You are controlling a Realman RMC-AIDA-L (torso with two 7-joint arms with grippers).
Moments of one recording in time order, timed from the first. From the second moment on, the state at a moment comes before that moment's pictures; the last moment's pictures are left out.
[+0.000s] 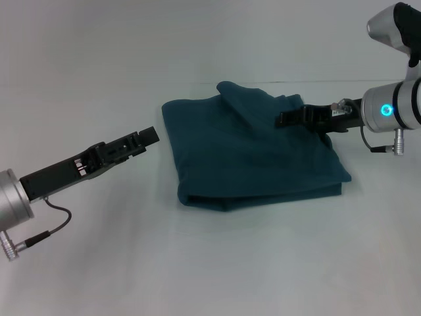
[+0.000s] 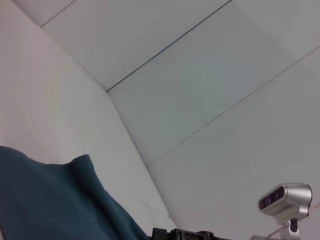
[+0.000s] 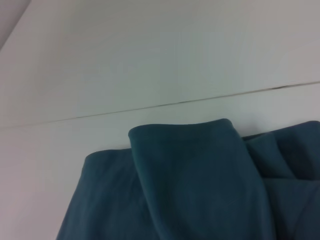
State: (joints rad) left arm -0.43 -2.14 0.61 0.66 1.77 1.52 -2.01; right arm 0.90 2.01 -0.91 -0.48 -2.30 -0.89 2.53
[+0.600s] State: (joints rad) left arm -0.44 -2.14 0.61 0.65 1.76 1.52 -2.00; right arm 0.90 2.02 -0.92 -0.46 -2.30 -0.85 2.54
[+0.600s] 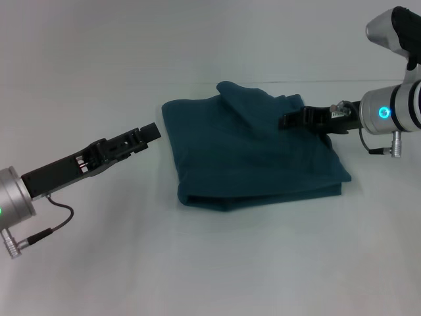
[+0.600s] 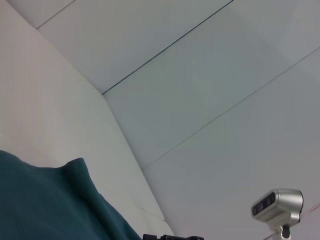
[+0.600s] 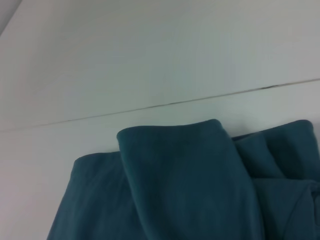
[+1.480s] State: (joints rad) left arm -0.44 -2.14 0.61 0.64 1.76 1.51 -2.00; right arm 0.89 2.01 -0.92 -0.46 -2.30 -0.85 2.59
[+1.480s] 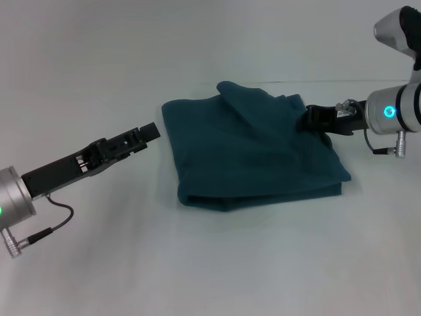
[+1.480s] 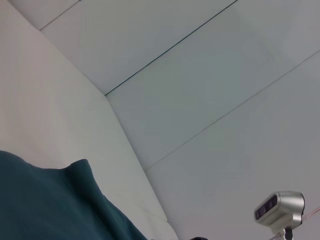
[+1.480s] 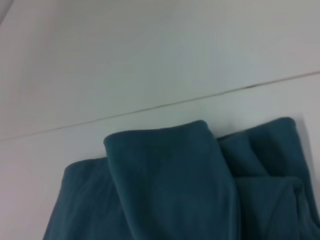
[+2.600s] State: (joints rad) left arm -0.44 -2.15 0.61 0.64 1.75 1.52 -2.00; right arm 0.85 1.98 -0.92 -0.53 -2.32 -0.95 2.66
